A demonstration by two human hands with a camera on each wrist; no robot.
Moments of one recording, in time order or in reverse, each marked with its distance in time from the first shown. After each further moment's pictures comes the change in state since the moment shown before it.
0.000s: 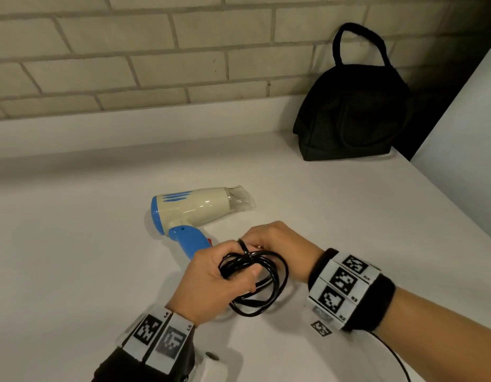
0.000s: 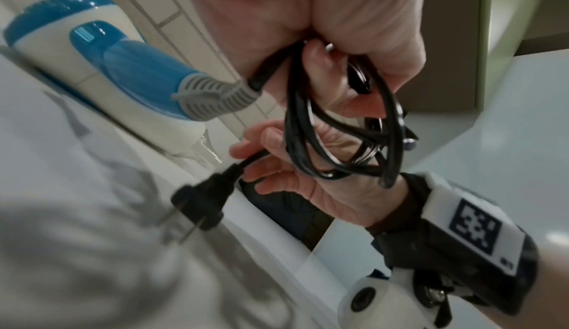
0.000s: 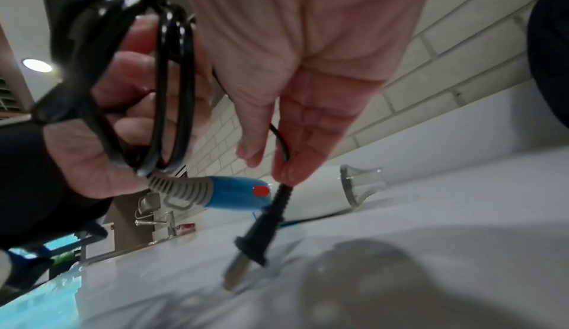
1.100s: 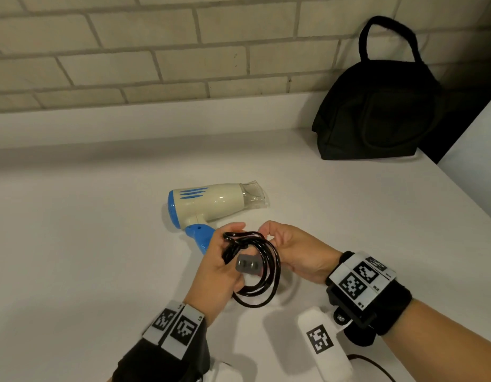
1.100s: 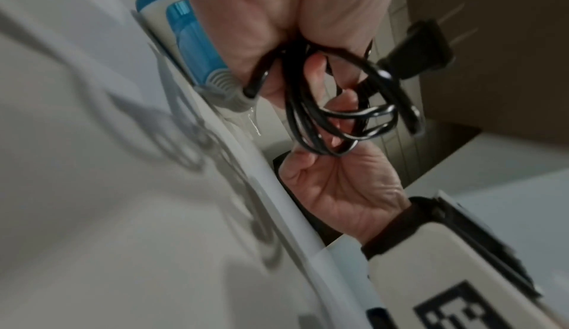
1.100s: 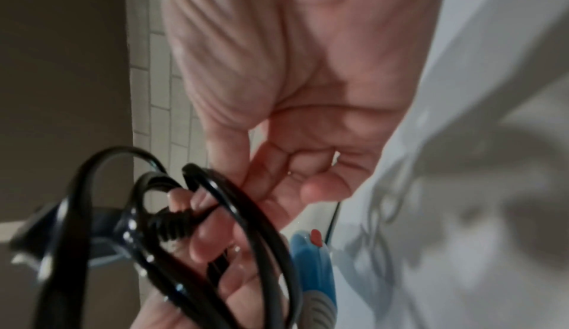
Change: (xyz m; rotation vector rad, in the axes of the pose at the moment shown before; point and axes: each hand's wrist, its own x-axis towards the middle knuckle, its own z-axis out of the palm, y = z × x) left_hand 0.001 -0.029 0.006 -0.299 0.212 -0.262; right_hand -0.002 0.019 0.015 1.094 -0.100 0.289
